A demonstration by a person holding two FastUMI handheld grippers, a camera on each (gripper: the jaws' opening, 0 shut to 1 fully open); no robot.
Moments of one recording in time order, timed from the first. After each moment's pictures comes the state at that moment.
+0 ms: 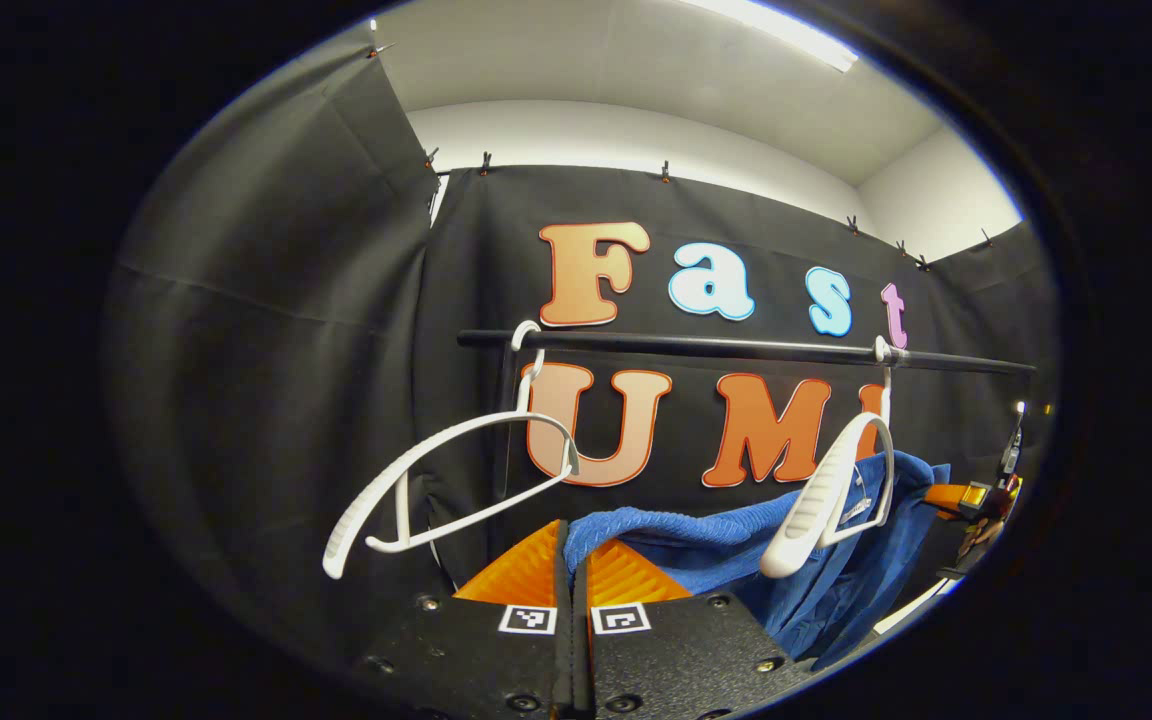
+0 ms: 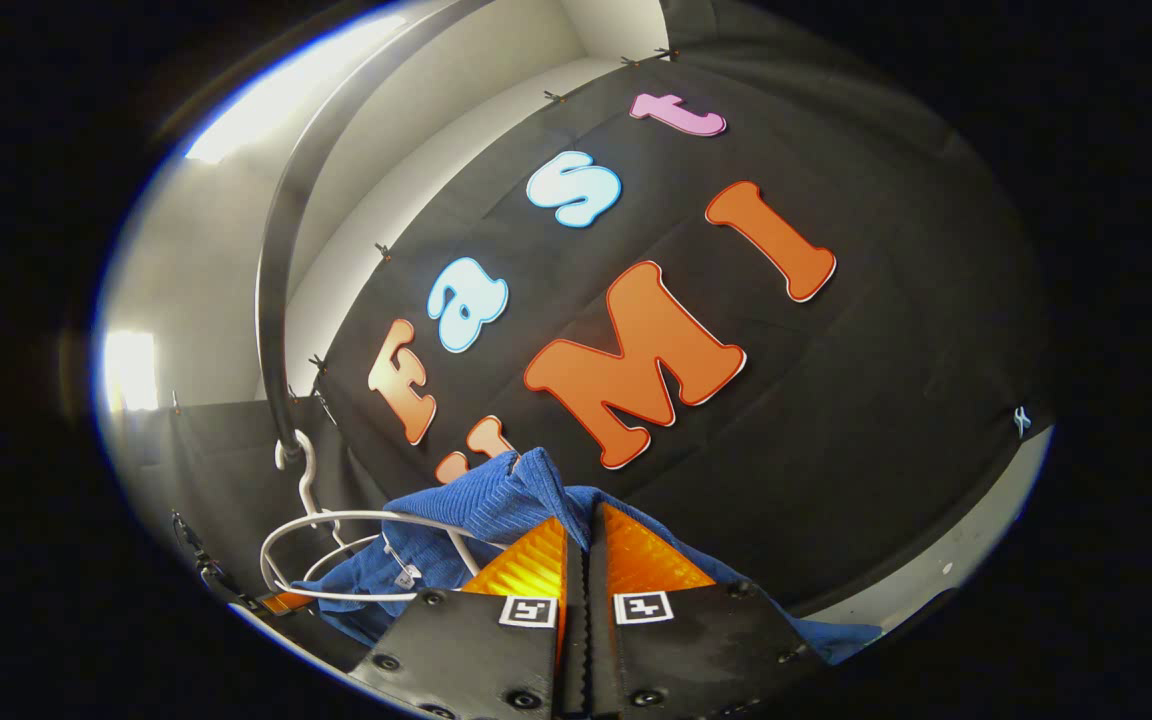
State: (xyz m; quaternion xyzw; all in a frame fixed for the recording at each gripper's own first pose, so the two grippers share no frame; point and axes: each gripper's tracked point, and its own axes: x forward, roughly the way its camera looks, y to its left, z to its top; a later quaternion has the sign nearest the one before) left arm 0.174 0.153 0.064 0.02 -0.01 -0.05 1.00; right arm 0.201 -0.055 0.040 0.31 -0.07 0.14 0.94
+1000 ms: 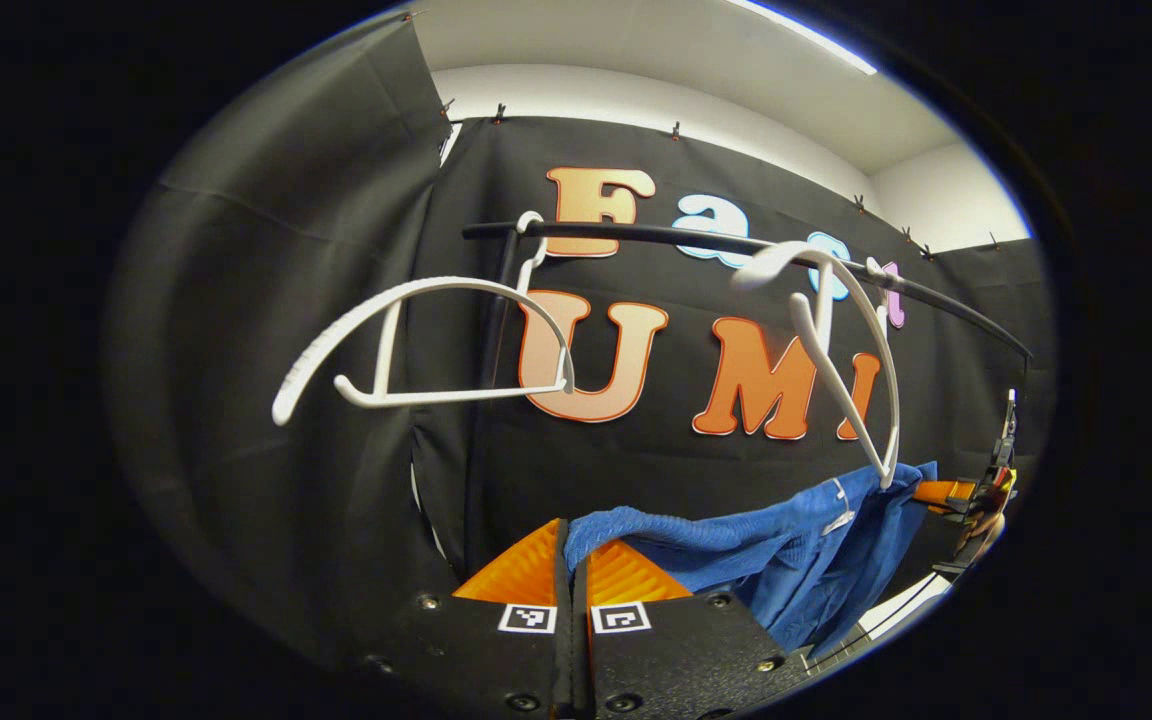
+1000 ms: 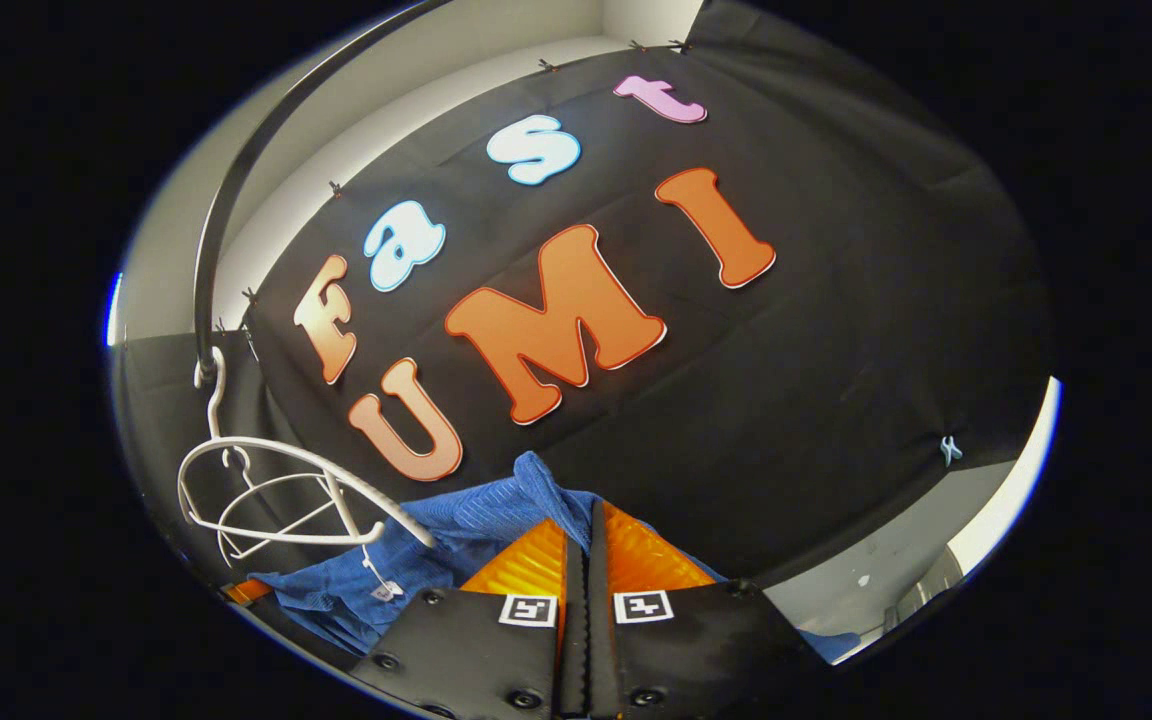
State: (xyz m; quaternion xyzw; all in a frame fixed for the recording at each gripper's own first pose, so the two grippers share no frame) left arm 0.161 0.139 -0.030 0.00 0.05 -0.06 1.00; right arm 0.199 -0.091 -0.029 0.25 0.00 0.03 0.97
